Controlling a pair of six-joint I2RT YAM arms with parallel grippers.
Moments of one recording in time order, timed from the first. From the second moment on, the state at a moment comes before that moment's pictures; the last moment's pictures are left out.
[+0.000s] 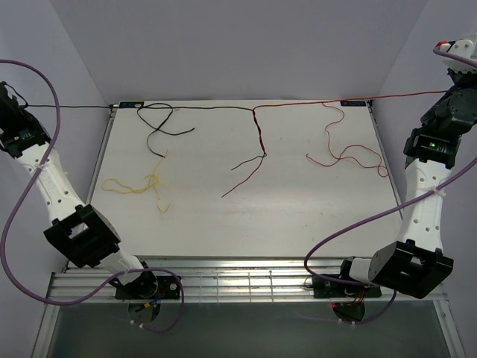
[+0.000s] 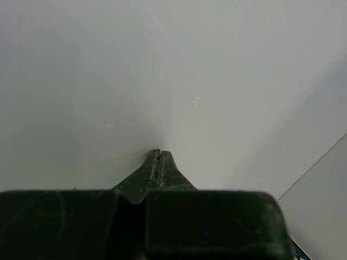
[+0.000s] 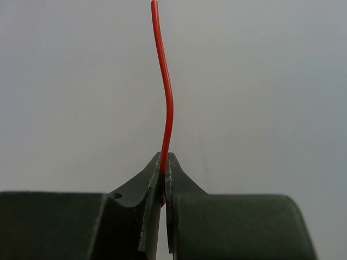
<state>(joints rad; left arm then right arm) 0.66 1.57 1.74 0.01 -0.35 -0.11 -0.33 1.28 1.42 0.42 0.47 -1.00</state>
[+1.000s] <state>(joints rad) 0.66 1.55 1.71 0.02 -0.34 -0.11 -0.42 1.22 1.38 0.48 0.47 -1.06</state>
